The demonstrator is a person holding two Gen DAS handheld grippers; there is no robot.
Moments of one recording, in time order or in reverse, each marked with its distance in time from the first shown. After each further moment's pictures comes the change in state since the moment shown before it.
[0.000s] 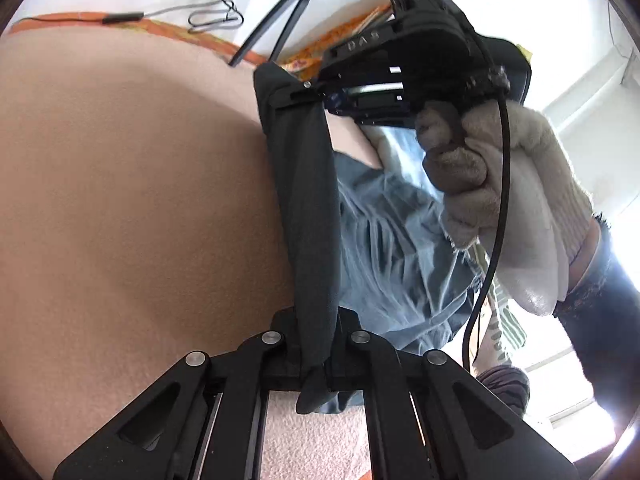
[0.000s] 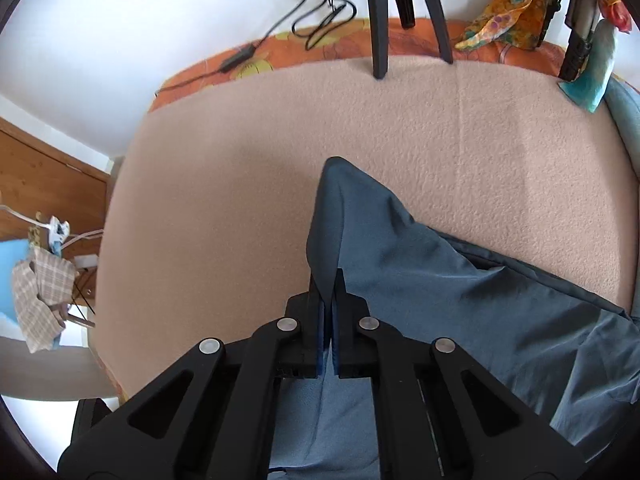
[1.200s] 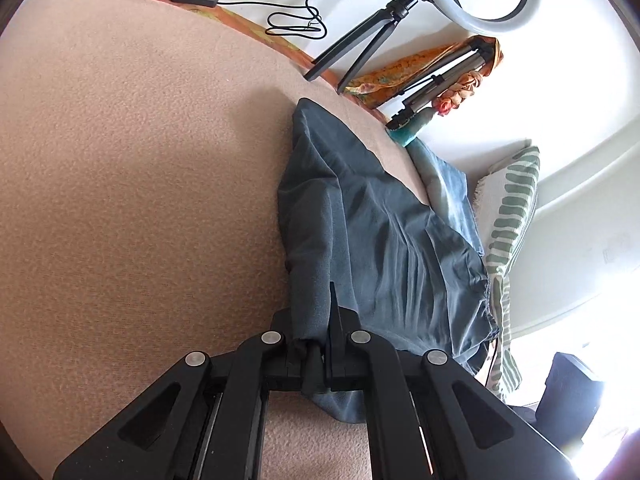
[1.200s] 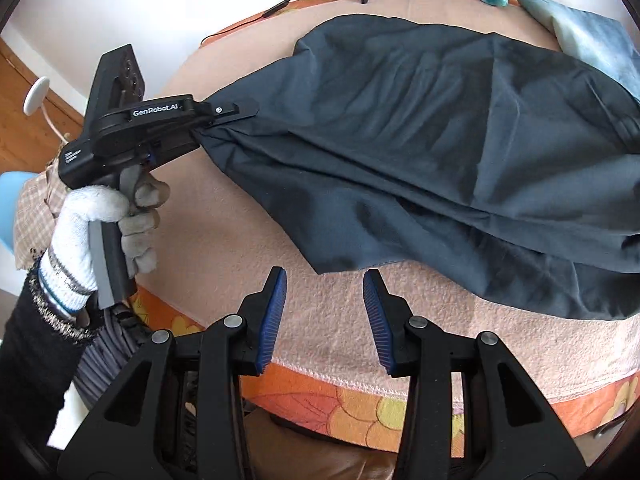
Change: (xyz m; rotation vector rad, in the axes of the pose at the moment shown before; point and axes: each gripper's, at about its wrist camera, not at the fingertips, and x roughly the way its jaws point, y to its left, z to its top) left arm 0.016 0.061 0.011 -0.164 -0.003 0.064; right arm -0.045 -0.004 -0.264 -0.052 -0.095 -0.016
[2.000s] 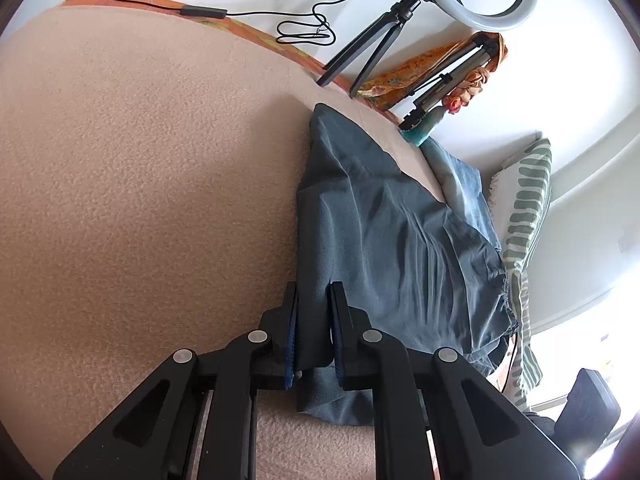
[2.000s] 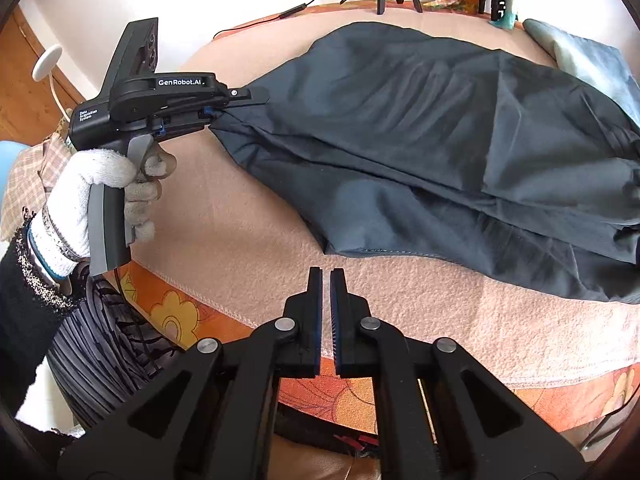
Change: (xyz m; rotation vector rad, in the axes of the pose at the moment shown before) left arm -0.007 0.007 -0.002 0.028 -0.017 0.060; right arm -0.007 0.017 -0.021 -0.093 -0.038 -0.060
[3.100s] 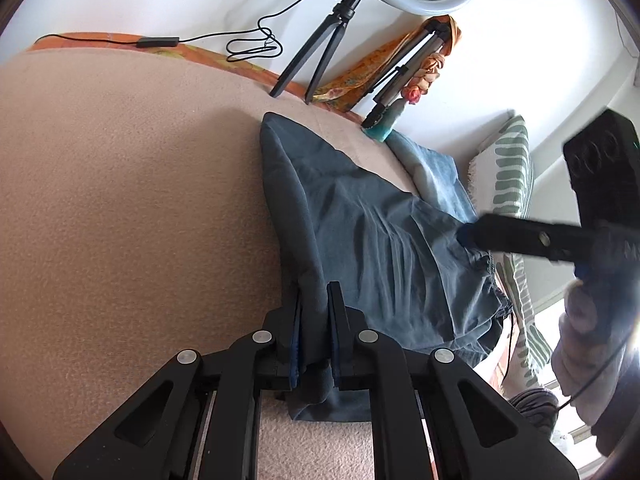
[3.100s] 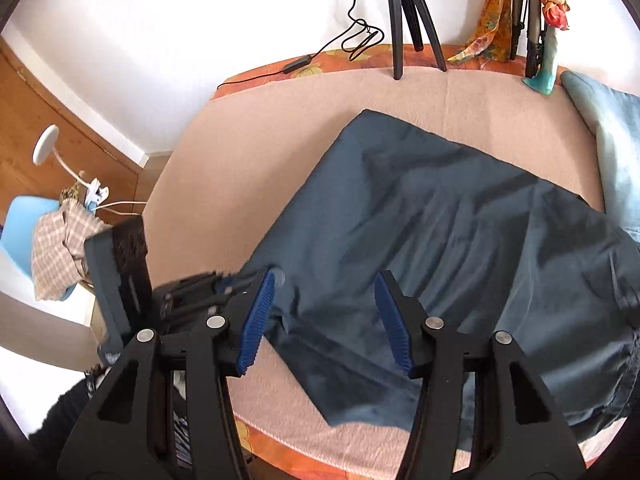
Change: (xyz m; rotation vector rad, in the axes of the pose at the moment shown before) left arm -0.008 -0.039 -0.011 0.140 -0.048 -0.025; right arm -0.002 -0.013 0.171 0.050 0.019 0.120
